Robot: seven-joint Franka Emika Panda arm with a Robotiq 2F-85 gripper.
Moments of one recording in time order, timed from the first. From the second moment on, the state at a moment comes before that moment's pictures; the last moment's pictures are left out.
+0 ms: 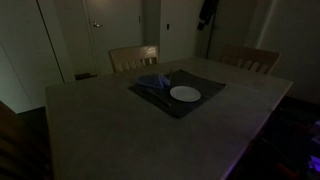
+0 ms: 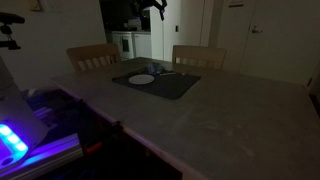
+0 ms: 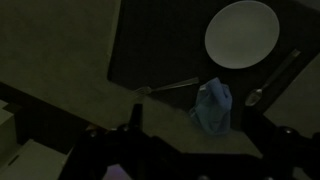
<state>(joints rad) 0.05 -0.20 -0.03 -2.42 -0.20 2.53 -0.26</state>
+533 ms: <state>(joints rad) 0.10 -0.12 0.02 -2.38 -0.13 2.55 -0.27</state>
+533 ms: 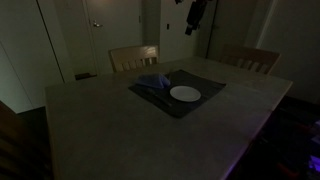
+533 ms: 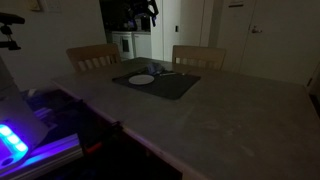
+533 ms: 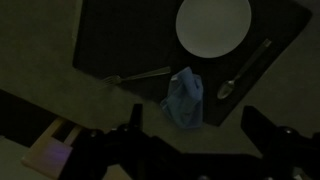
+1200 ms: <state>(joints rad) 0.13 0.01 0.07 -2.30 0.03 2.55 -0.39</state>
